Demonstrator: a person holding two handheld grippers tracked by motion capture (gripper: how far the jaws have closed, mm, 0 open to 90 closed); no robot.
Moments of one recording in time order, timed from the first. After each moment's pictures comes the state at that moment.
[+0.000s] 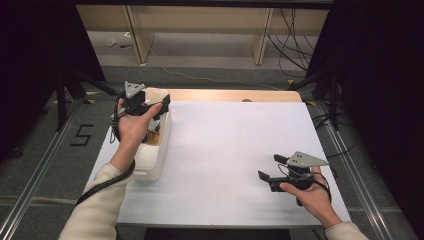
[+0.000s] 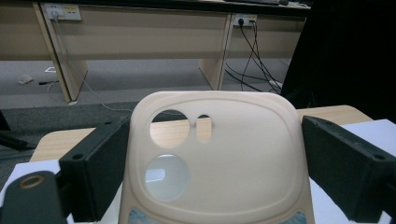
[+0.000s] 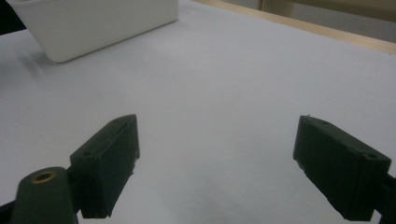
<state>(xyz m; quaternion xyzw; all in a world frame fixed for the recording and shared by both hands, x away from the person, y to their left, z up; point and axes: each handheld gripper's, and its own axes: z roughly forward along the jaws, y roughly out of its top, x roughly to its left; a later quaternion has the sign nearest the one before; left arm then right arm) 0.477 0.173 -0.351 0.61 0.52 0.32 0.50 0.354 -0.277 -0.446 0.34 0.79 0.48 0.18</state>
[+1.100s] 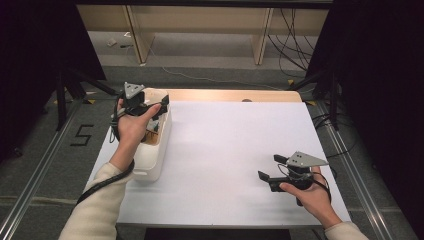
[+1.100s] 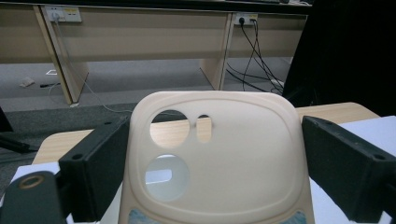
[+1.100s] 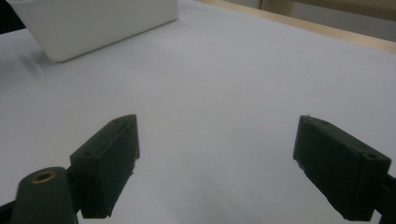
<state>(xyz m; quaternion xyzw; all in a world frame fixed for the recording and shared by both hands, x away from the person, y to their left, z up) 0.483 0.178 -0.359 0.62 0.52 0.32 0.50 0.355 -0.277 -0.447 0.34 0.79 0.48 0.18</state>
